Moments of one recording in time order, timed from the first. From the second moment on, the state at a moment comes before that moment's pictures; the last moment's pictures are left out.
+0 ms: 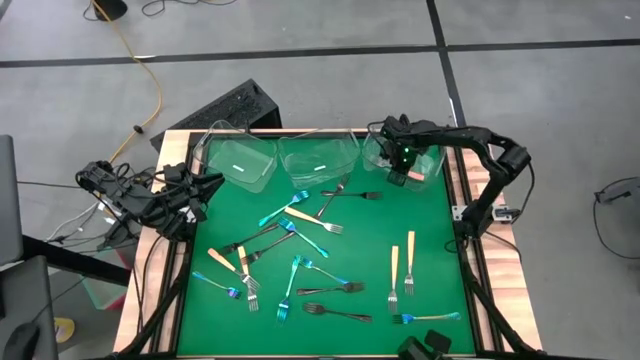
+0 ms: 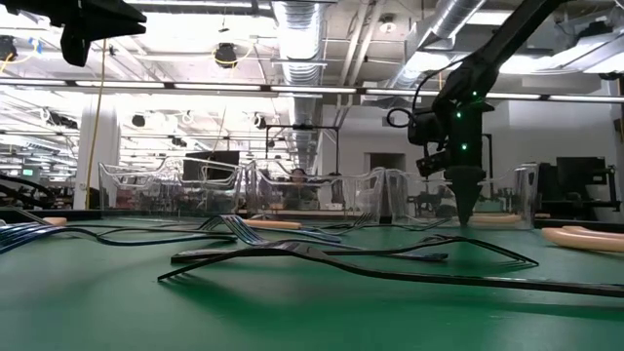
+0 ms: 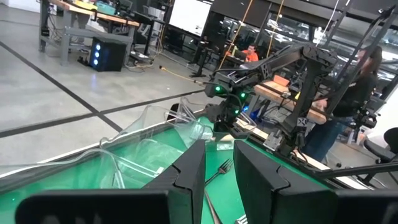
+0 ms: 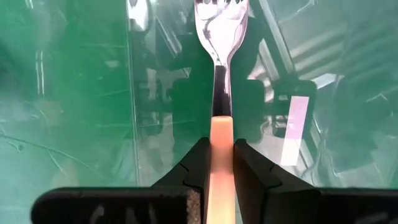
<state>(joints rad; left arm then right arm) -0.52 0.23 0.52 -0.41 -1.06 -0.47 -0.81 1.72 1.00 -0.73 0.06 -0.37</state>
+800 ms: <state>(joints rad) -0.52 0.23 0.52 -0.41 -1.06 -0.48 -0.81 1.71 0.99 -0.73 0.07 -0.37</state>
